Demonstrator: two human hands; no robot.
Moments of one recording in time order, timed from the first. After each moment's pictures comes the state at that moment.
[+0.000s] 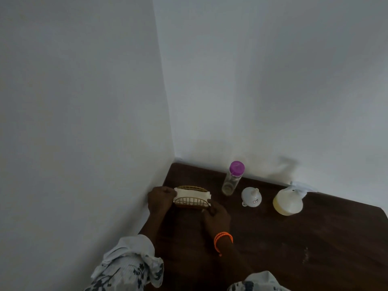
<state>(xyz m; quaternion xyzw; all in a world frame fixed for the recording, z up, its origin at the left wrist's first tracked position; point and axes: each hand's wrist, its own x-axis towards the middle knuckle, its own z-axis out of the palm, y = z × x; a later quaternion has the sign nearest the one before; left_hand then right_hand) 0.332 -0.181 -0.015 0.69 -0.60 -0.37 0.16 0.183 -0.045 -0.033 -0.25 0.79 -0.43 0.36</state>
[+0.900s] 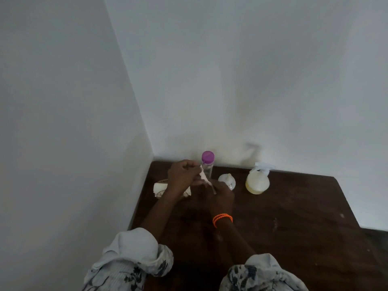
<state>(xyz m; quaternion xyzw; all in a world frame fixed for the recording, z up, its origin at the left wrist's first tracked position) 0.220 -0.113 0.101 0.48 -0.52 -0.65 0.27 0.135 -0.001 0.027 -0.31 0.80 -0.50 0.13</state>
